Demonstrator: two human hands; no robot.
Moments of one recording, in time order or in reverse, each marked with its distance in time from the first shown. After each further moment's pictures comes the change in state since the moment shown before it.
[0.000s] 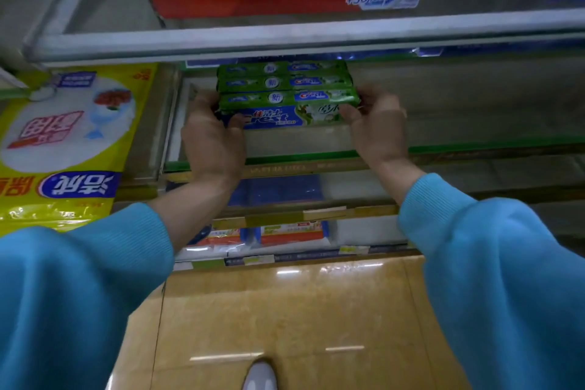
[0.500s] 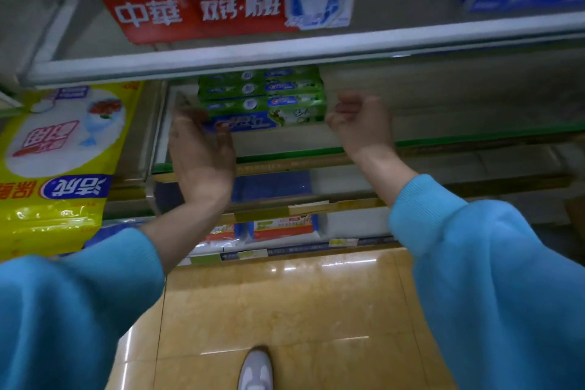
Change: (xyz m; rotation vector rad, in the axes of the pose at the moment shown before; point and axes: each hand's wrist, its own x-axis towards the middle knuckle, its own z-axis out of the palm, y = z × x) left_hand -0.043 0.036 -0.009 0.124 0.059 -0.023; right_hand -0.005 -0.003 -0.038 0.169 -0.133 0.119
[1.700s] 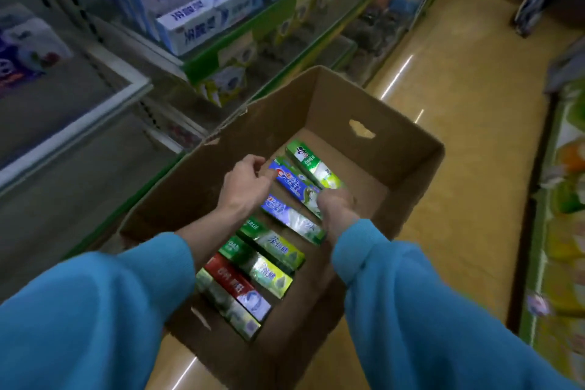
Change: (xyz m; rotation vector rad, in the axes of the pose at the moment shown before) left_hand -0.399 0.507 0.335 0.034 -1.309 0.352; right_hand -0.074 0.256 -0.607 0.309 0.741 1.150
